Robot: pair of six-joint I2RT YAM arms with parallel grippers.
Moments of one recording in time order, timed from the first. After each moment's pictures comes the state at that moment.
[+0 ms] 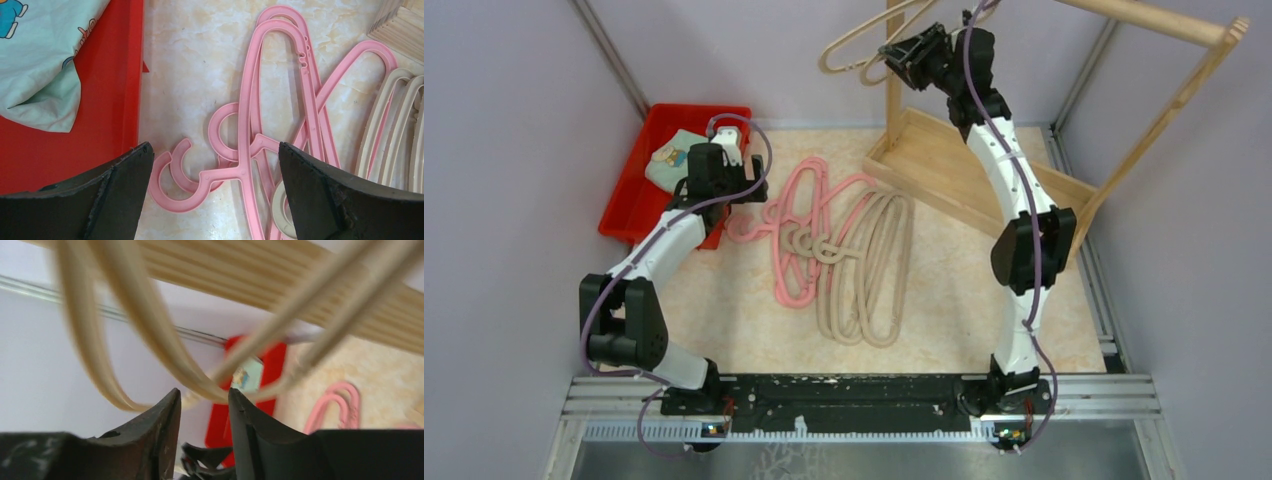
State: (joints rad) left arm -0.16 1.50 1.08 -0.09 -0.02 -0.08; right arm 0.25 2.04 2.15 -0.08 -0.37 1.11
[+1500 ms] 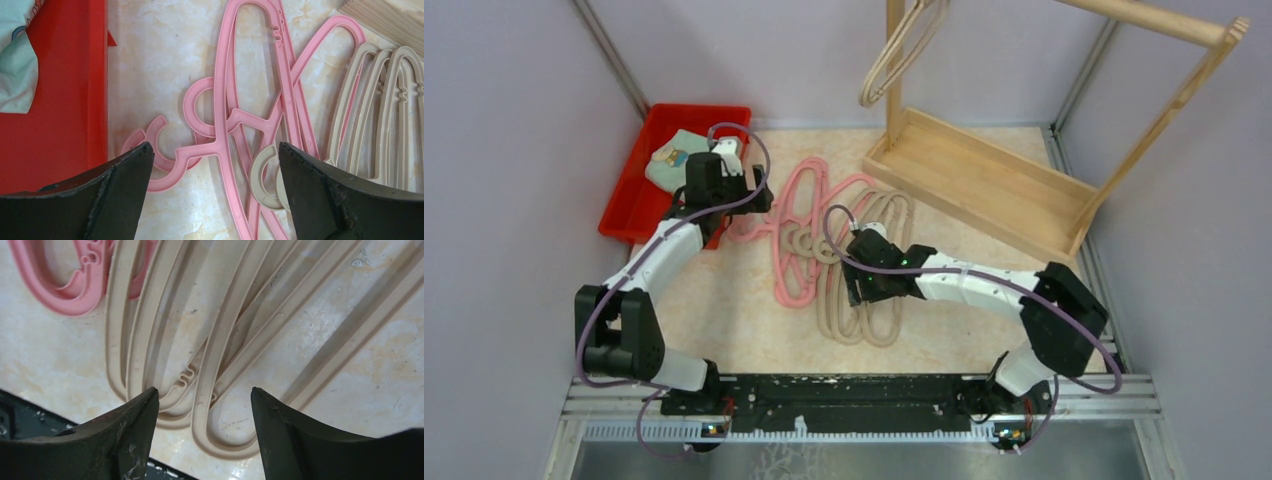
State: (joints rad) left arm -0.15 1.45 1.02 -0.11 0.08 -0.14; right arm 0.95 1.48 0.97 -0.49 0.12 0.60
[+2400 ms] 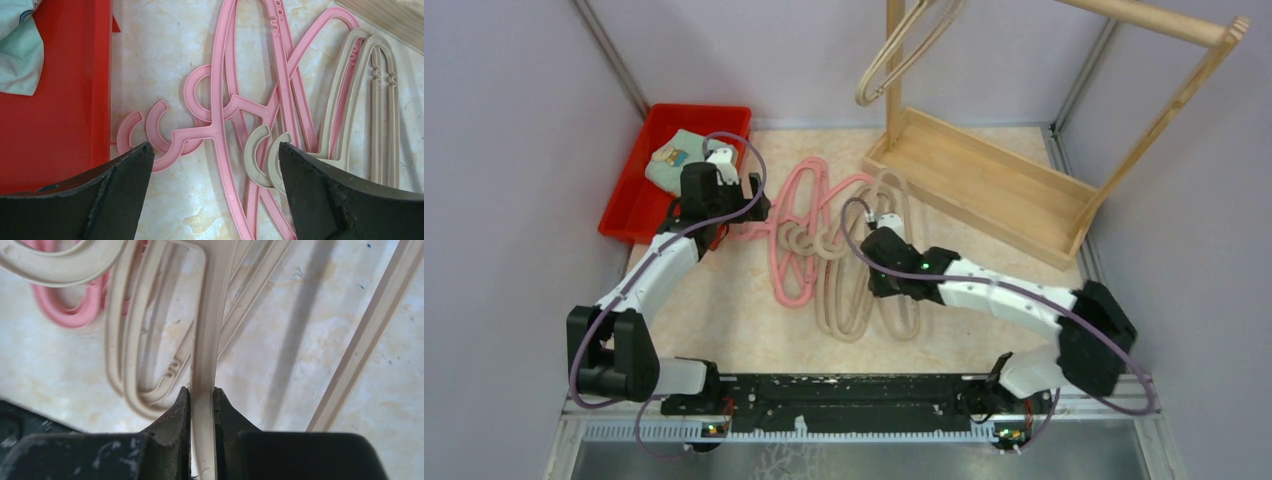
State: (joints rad) left arm -0.15 1.34 0.93 -0.12 0.08 -0.14; right arm 0.94 1.44 0.95 -0.49 0.26 0.60
